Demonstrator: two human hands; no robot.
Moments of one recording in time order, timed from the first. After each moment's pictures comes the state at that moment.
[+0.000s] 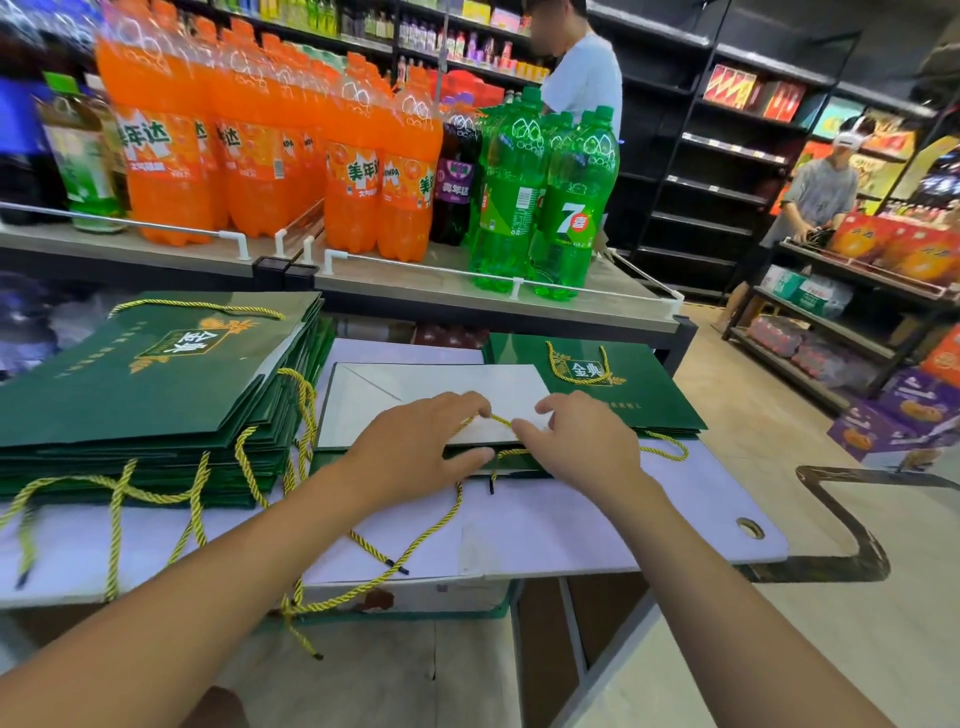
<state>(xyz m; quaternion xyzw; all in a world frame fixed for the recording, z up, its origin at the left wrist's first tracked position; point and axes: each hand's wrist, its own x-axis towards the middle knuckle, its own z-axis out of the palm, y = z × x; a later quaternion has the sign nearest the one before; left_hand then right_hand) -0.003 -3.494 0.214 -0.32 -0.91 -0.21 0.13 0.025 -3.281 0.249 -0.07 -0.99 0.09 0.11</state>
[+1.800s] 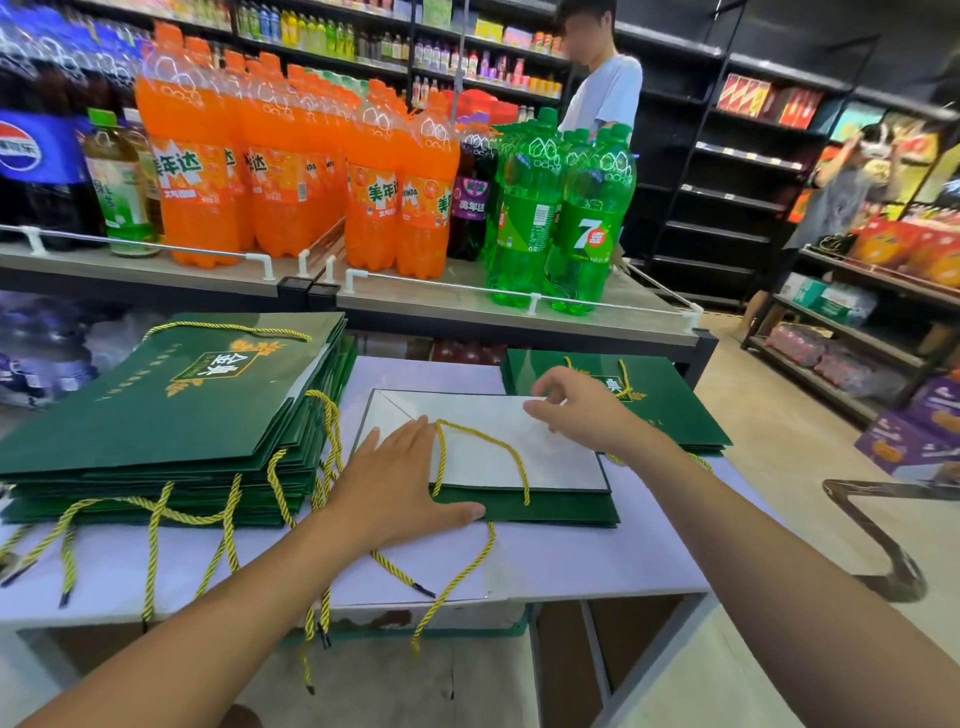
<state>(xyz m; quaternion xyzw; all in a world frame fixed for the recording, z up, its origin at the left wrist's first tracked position) 0.001 -3.526 0.193 -0.19 -0.98 -0.11 0.02 -0.040 -3.264 0.267 0.05 -0.96 0.27 0.03</state>
